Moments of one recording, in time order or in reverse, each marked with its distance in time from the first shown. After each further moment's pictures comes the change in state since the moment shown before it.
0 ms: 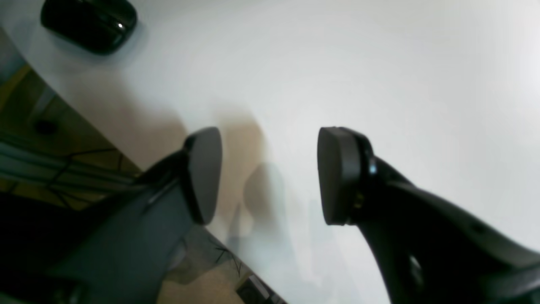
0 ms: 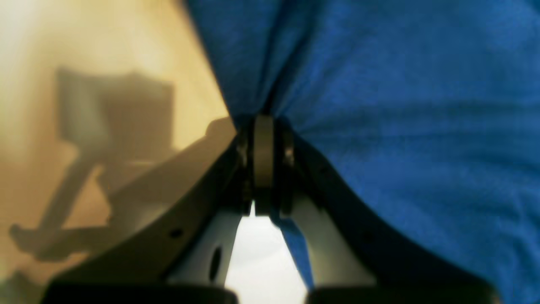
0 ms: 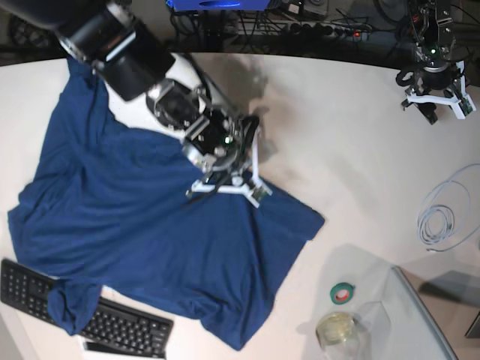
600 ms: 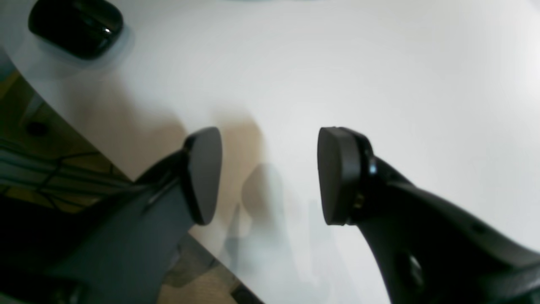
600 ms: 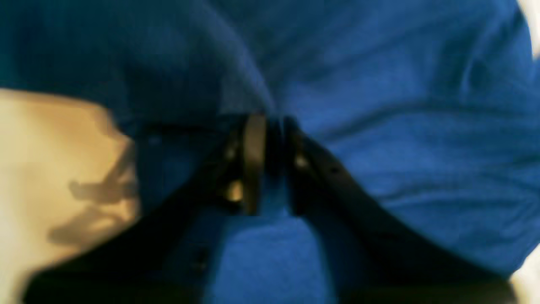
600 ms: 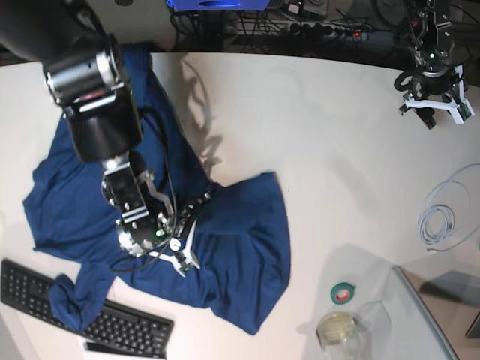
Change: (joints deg) left arm -1.4 0.0 0.6 0.0 0.1 0.0 0.3; right arm 15.2 1.3 25.2 -11.0 -0.7 13.8 -11.8
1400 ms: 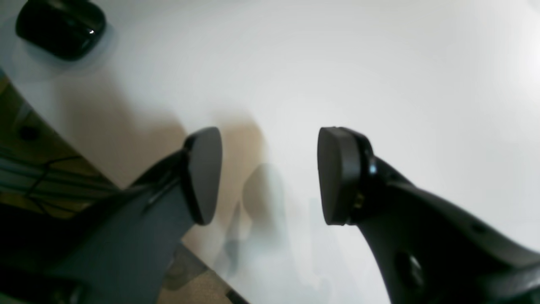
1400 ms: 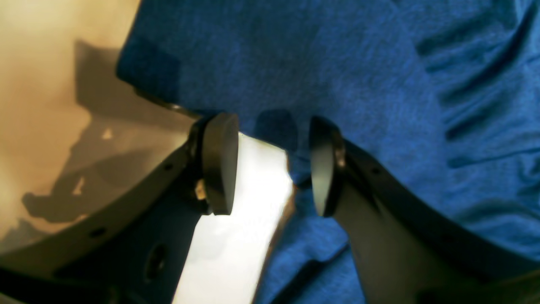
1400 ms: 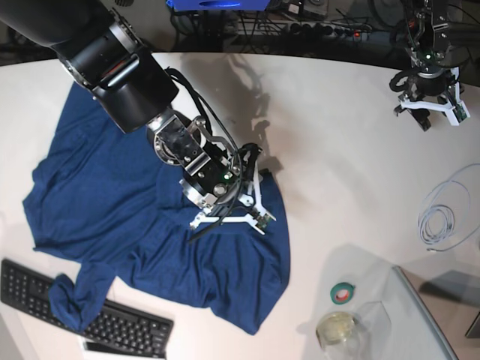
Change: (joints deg) left arm -0.3 0.0 1.6 0.0 0.0 0.0 -0.1; right arm -6.9 -3.5 -22.2 5.0 0.1 -5.7 10.1
